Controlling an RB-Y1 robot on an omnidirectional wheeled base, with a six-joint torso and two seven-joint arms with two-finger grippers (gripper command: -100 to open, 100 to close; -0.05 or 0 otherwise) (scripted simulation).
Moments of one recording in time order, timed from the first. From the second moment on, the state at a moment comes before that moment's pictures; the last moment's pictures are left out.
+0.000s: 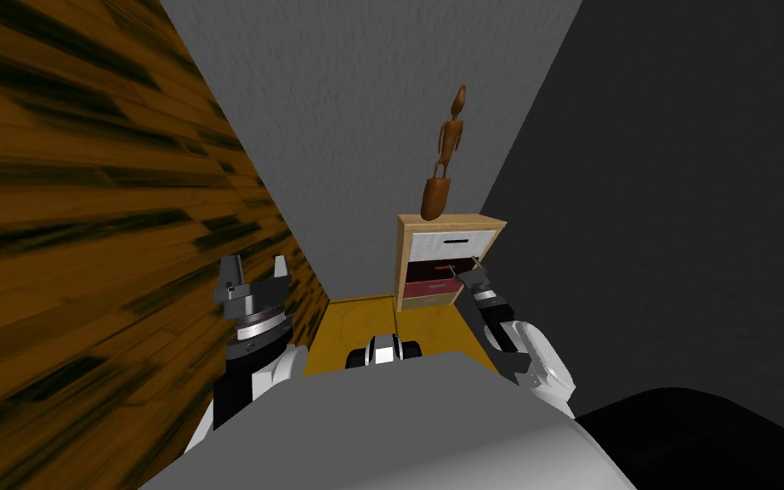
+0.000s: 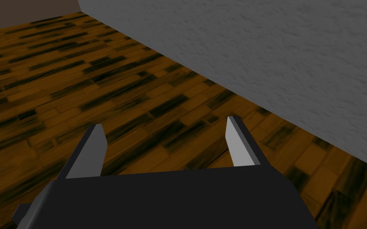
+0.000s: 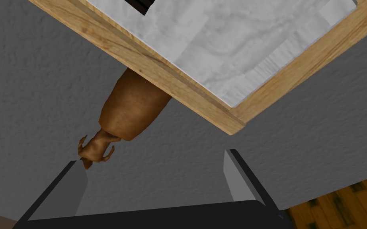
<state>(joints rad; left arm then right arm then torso) 0.53 -0.03 0.02 -2.32 0.03 -0.64 0.14 0.41 -0.22 -0.42 -2.03 0.87 -0.44 0.90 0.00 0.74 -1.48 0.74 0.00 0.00</state>
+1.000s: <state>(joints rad) 0.53 -0.03 0.02 -2.32 0.03 -0.64 0.14 0.37 -0.26 -0.53 -1.92 1.12 -0.36 1.14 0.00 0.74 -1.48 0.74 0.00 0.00</state>
